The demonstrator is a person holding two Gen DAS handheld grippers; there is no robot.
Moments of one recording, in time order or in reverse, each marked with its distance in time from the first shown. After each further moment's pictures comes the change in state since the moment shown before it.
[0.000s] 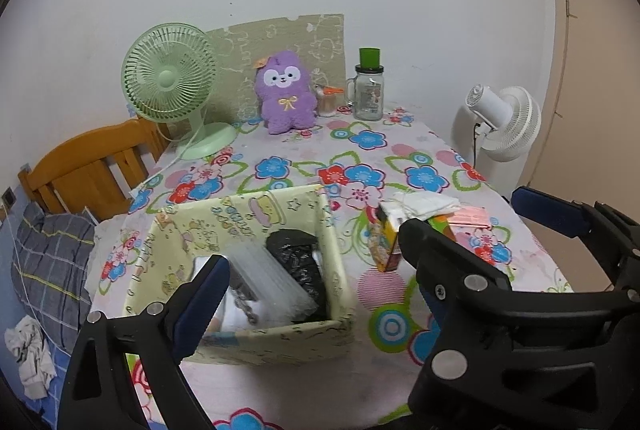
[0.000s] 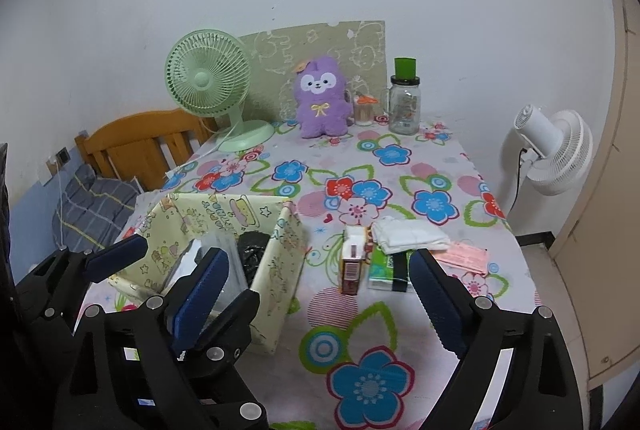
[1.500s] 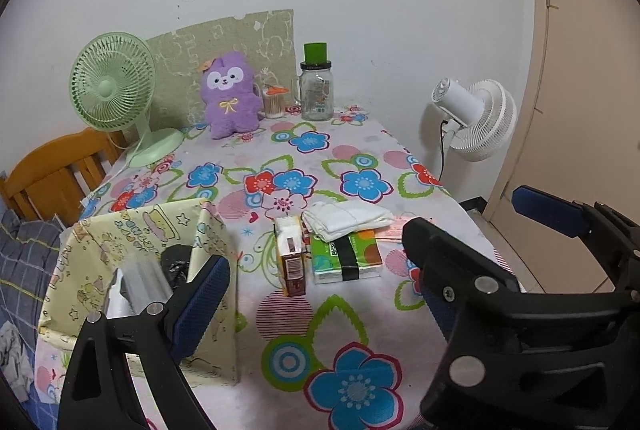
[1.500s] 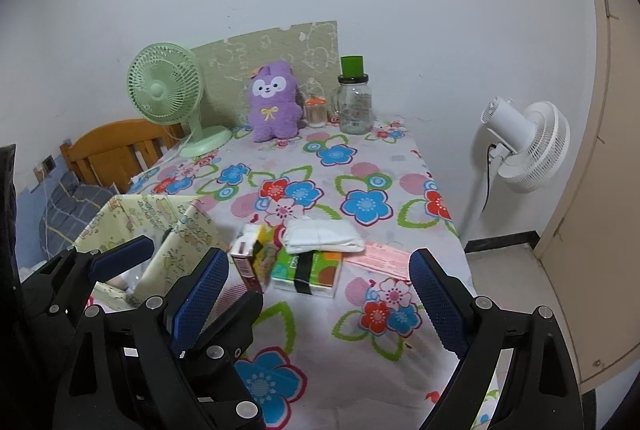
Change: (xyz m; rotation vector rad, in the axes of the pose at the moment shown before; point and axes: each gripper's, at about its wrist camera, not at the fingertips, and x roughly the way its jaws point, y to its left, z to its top) left arm 0.038 -0.090 0.011 0.011 -0.004 -0.057; right arm 0.000 -0.103 -0.009 0.015 -0.020 -0.040
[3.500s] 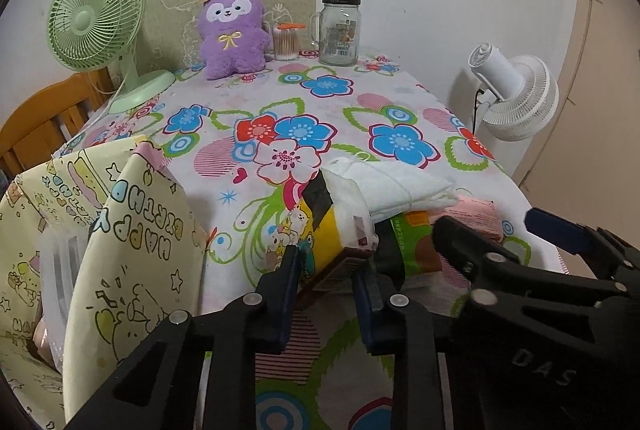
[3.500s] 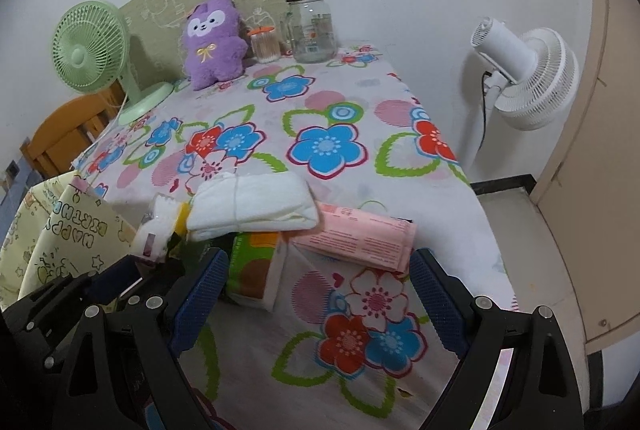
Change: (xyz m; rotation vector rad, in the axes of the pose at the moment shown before) left arm 0.105 0.017 -0.011 -0.082 0.140 0.019; right arm 0.123 -0.043 -0.020 0.101 0.198 -0.065
